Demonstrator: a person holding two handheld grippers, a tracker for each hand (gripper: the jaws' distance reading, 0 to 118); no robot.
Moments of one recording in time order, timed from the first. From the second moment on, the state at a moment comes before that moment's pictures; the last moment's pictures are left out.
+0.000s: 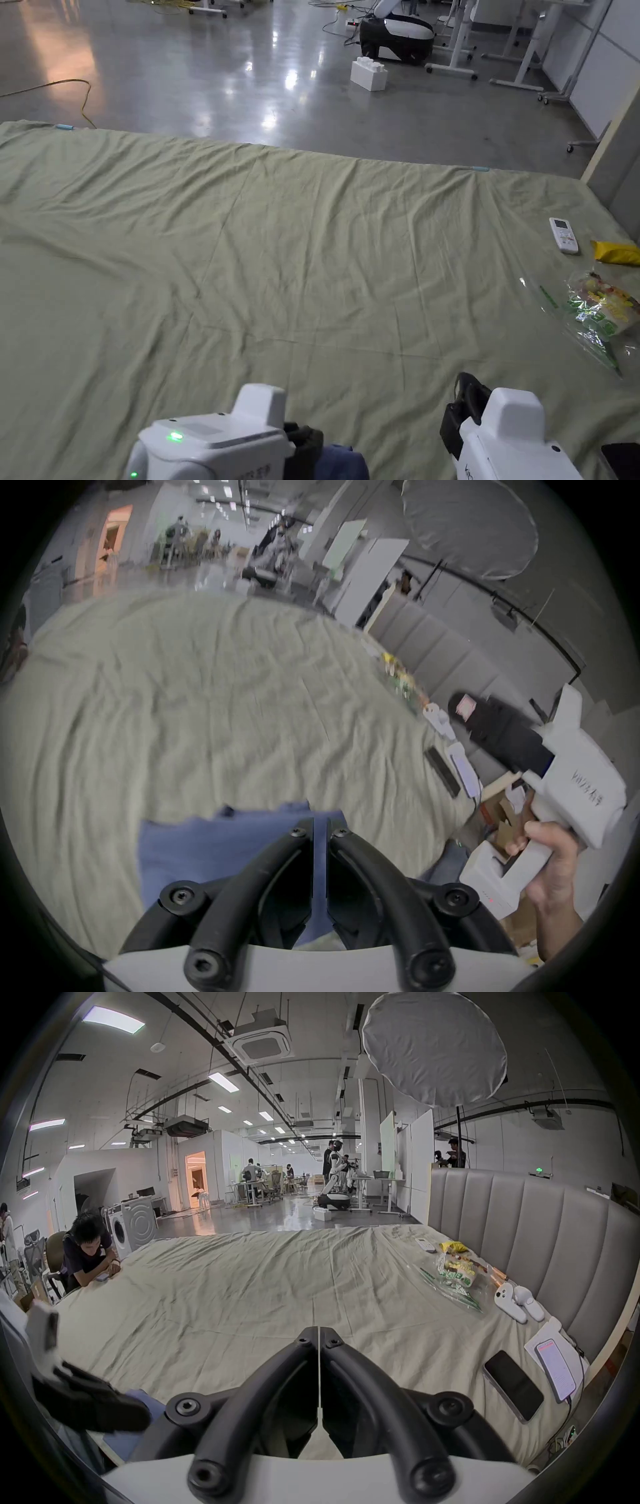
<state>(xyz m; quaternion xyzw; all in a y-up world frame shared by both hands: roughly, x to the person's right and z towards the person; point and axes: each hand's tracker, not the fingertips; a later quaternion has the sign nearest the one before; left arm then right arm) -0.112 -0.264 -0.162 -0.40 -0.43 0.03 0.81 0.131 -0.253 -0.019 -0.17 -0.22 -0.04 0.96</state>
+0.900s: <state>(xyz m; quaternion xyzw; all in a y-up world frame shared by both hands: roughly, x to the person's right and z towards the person) -0.203 -0.196 -0.192 -0.04 -0.17 -0.03 0.98 0.113 -0.188 -0.047 -0.02 -0.26 0.06 0.96</state>
